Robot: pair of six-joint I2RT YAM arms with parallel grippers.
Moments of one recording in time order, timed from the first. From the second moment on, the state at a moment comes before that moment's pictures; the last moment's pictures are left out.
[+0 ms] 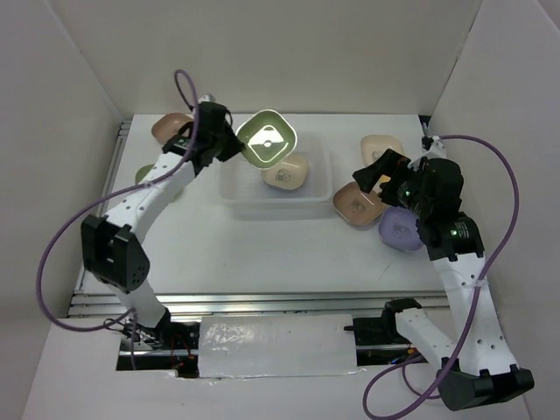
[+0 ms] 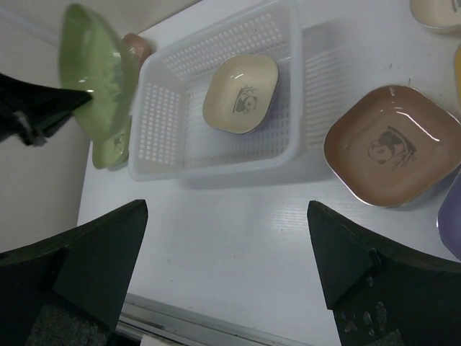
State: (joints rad) left arm -0.34 1.61 1.58 -0.51 -0.09 -0.80; right arm 0.12 0.86 1.11 -0.60 -0.18 0.57
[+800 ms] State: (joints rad) left arm -0.53 2.09 1.72 -0.59 -0.32 -1.42; right arm 0.03 0.80 0.99 -0.57 -0.31 0.63
